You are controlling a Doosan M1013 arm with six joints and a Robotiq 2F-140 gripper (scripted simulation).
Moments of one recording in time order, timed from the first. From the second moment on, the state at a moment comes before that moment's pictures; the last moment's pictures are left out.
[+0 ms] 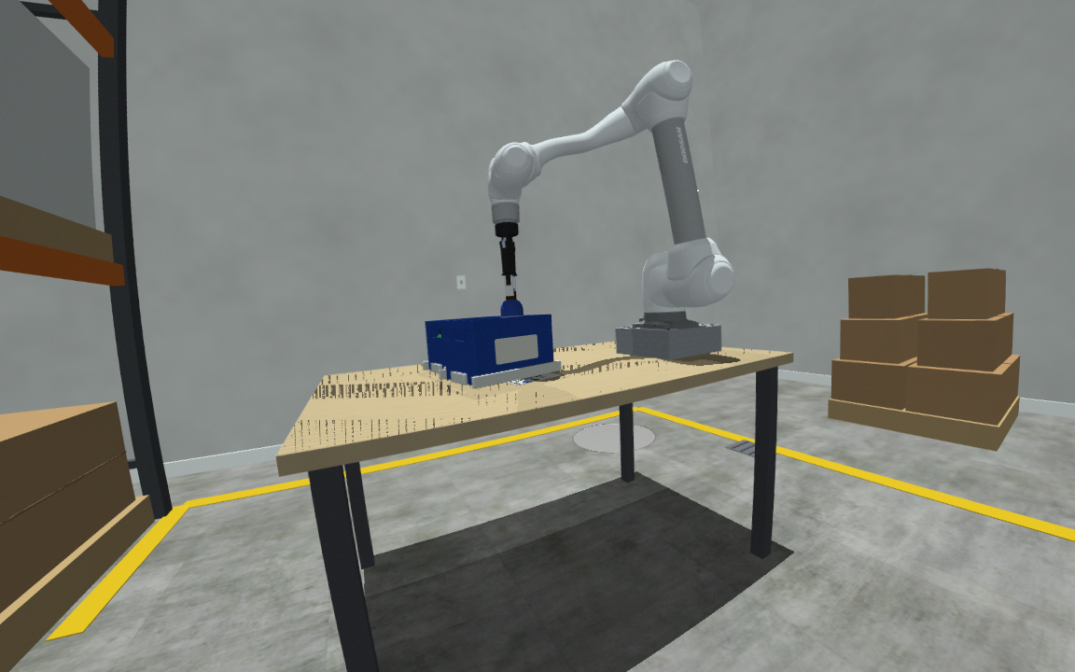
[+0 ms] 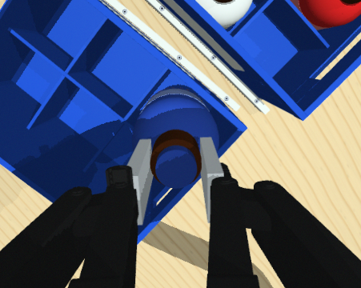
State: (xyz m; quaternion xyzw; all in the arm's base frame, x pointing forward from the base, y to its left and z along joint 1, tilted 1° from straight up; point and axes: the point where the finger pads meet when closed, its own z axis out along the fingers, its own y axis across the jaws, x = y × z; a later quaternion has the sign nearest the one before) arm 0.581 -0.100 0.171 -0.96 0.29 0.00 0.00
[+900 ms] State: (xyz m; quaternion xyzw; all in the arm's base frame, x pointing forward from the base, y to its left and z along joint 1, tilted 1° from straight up) arm 0.581 -0.100 0.147 -0.96 0.29 0.00 0.00
